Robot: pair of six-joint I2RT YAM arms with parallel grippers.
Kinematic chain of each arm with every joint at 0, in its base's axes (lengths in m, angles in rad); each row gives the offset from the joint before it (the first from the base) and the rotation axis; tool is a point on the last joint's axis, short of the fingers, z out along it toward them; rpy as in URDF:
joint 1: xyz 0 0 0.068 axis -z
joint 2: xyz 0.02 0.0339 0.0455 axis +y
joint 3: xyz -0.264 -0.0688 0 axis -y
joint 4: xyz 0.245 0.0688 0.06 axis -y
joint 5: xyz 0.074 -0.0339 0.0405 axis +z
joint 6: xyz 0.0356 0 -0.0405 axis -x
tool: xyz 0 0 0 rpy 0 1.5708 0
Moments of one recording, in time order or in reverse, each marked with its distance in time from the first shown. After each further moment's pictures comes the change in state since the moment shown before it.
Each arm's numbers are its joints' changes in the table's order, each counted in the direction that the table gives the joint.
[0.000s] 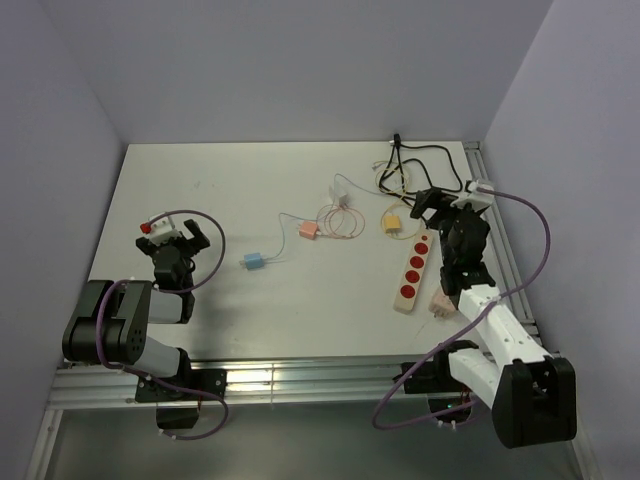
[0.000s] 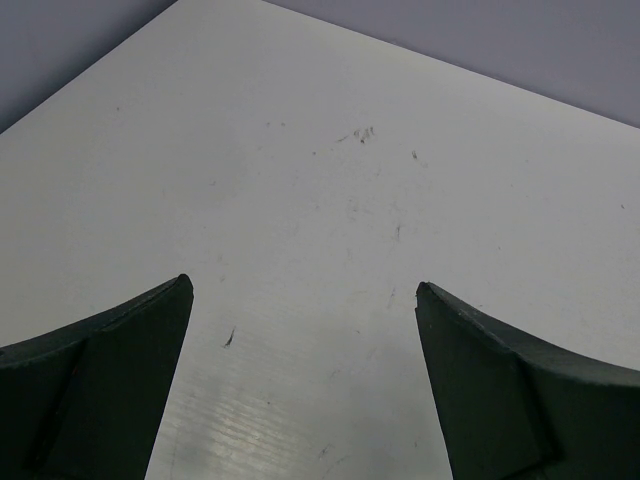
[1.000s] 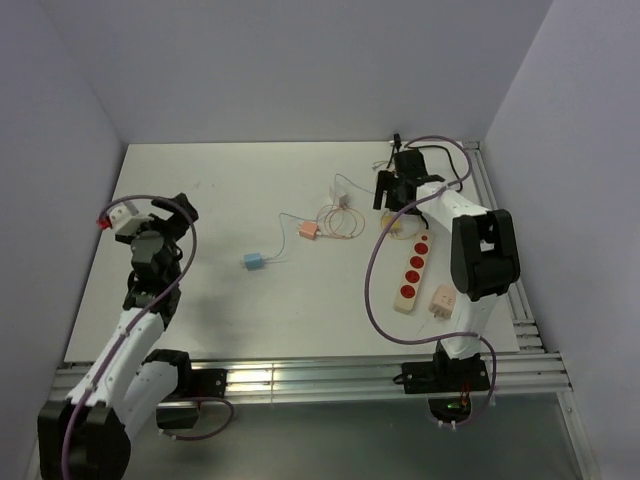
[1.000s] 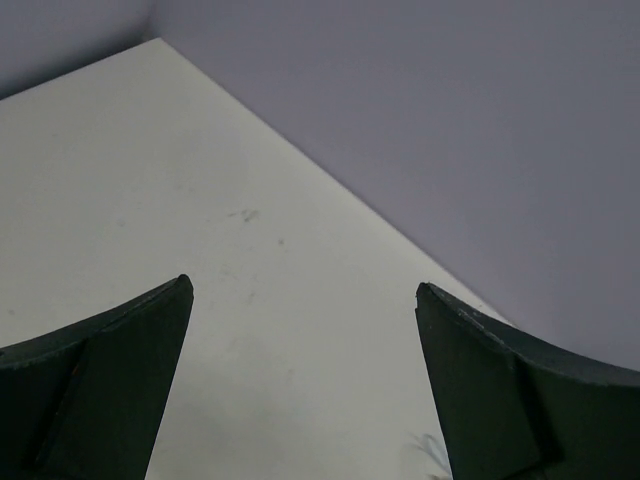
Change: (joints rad) left arm 0.074 -0.556 0.232 -0.756 0.131 0.372; right arm -0.106 0.875 0.809 -0.809 0.107 -0.052
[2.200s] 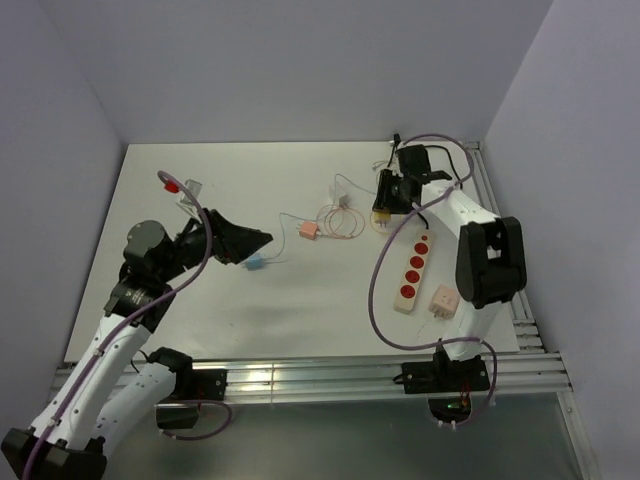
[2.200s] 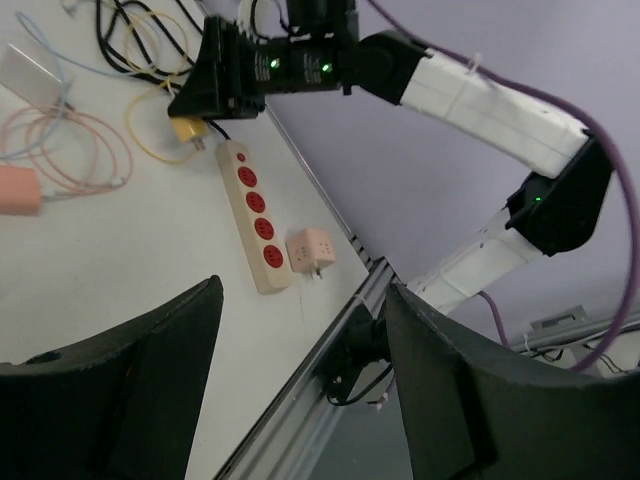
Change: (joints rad) left arm 0.196 -0.193 0.300 -0.471 -1.079 0.228; right arm 0.000 -0.002 0.049 -0.119 0.169 0.002
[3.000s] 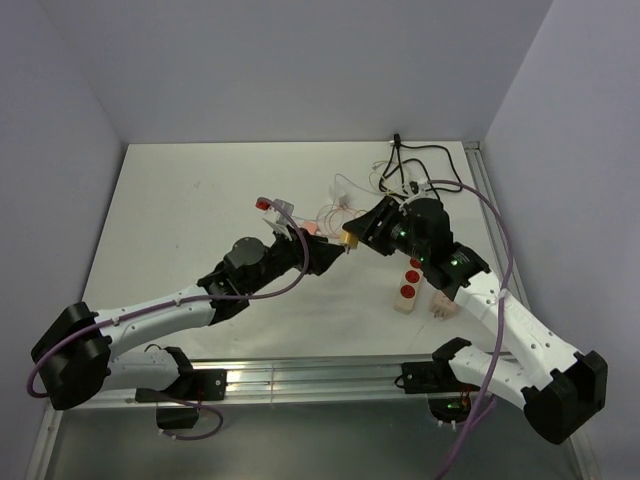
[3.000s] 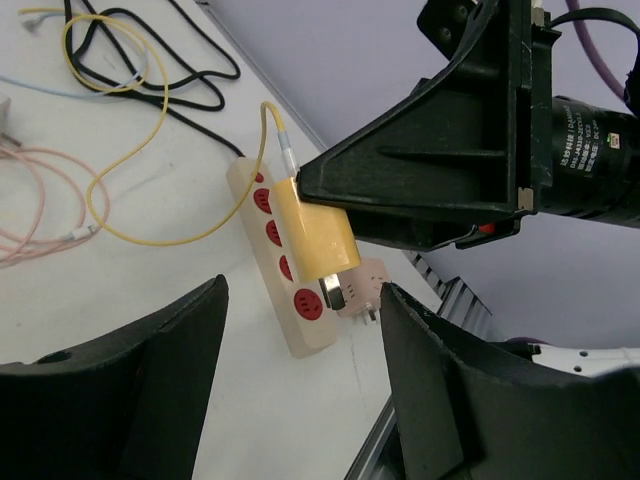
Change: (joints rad) left arm 0.602 0.494 -0.082 0.573 0.618 -0.175; right arm -0.320 -0.857 -0.513 0.216 0.062 -0.697
